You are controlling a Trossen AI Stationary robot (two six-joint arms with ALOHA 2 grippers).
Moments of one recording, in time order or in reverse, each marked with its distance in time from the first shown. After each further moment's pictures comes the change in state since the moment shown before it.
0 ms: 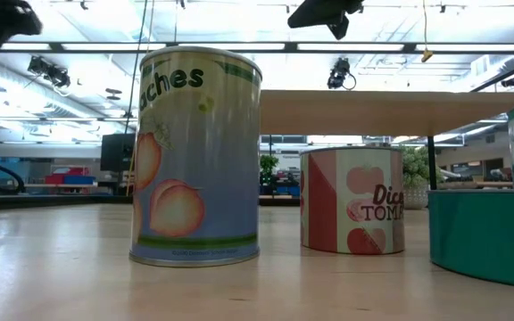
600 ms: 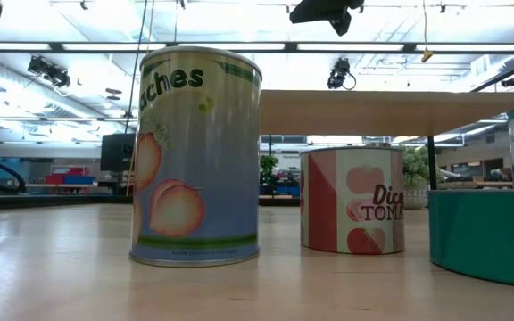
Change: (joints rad) left arm -0.243 -0.004 -0.220 0.100 0.096 -0.134; right arm 0.019 -0.008 0.000 0.000 0.019 0.008
